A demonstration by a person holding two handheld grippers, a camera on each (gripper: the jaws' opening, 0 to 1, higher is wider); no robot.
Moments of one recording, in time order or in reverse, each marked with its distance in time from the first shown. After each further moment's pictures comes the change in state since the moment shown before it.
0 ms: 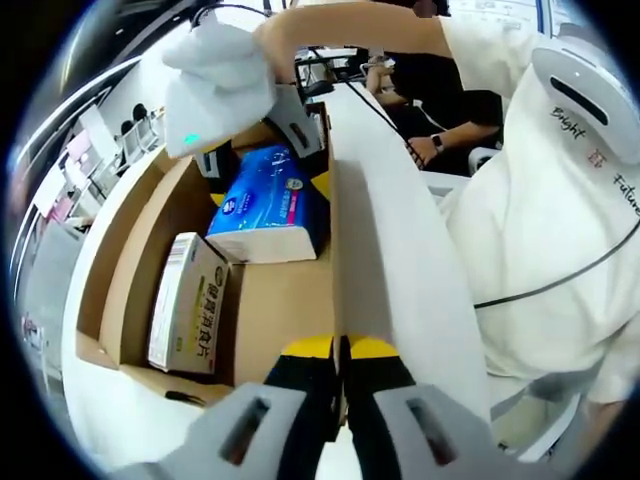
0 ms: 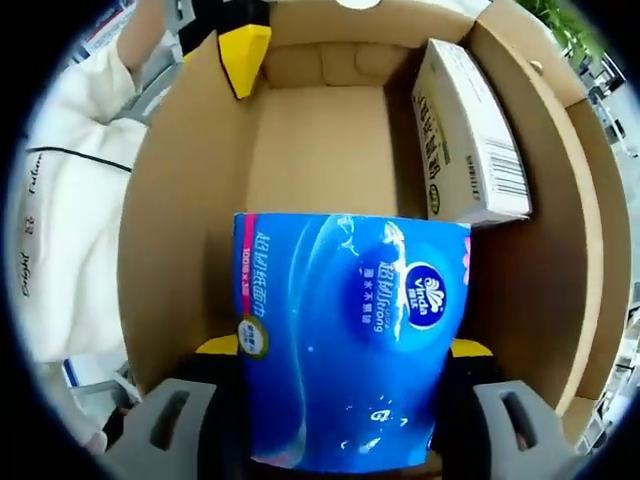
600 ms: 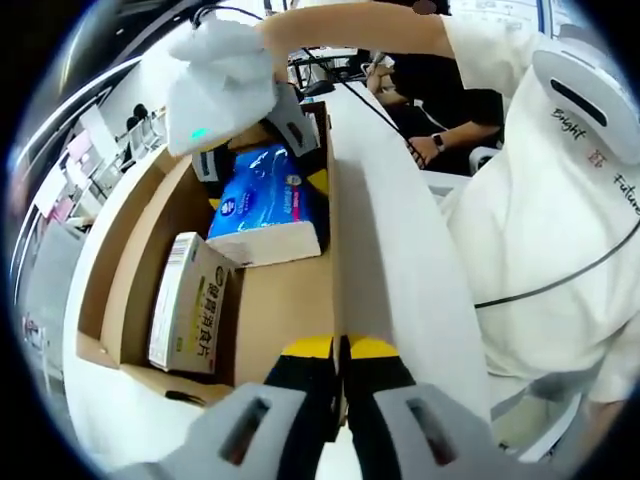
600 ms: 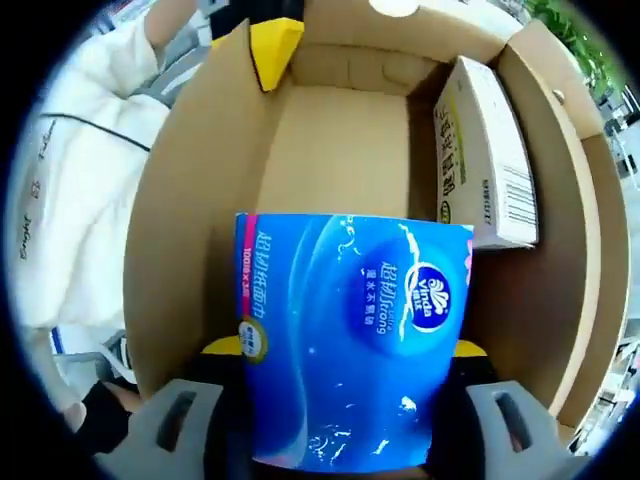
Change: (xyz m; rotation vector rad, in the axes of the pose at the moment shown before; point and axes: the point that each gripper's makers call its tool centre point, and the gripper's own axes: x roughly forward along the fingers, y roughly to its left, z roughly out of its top) left arm 0.000 0.000 0.000 0.007 -0.002 0.009; right arm -0.006 0.003 0.002 -0.098 0.028 0.003
